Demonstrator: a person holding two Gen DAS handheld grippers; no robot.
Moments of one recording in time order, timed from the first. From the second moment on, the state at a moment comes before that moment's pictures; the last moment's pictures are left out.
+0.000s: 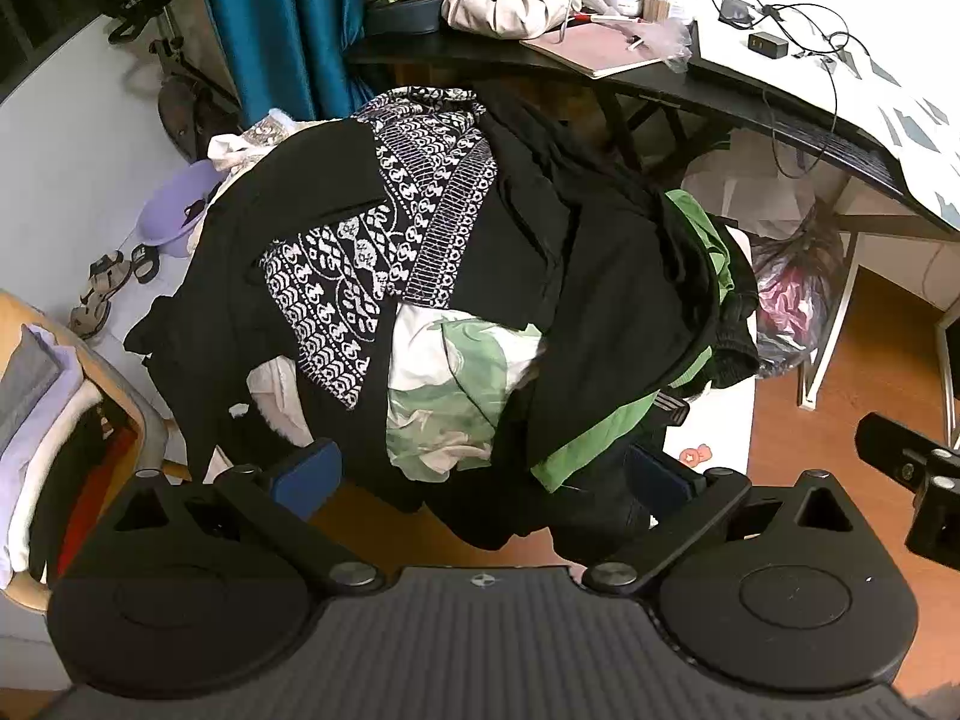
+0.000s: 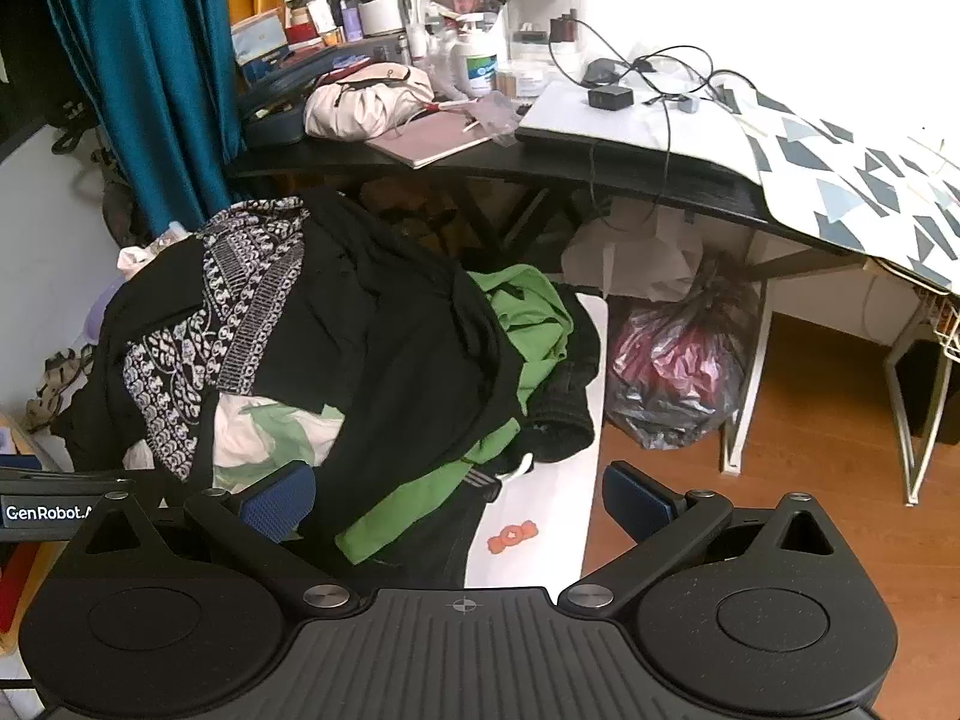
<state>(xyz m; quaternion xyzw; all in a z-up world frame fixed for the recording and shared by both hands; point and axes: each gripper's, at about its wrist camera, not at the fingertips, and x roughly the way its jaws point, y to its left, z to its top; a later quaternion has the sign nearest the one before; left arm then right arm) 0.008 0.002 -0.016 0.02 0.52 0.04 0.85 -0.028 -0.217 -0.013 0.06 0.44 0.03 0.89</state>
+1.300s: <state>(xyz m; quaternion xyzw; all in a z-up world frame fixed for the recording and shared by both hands) 0.015 0.005 -0.024 0.01 0.53 0.06 0.84 -0.013 -0.217 -0.024 0.06 0.46 0.04 0.88</state>
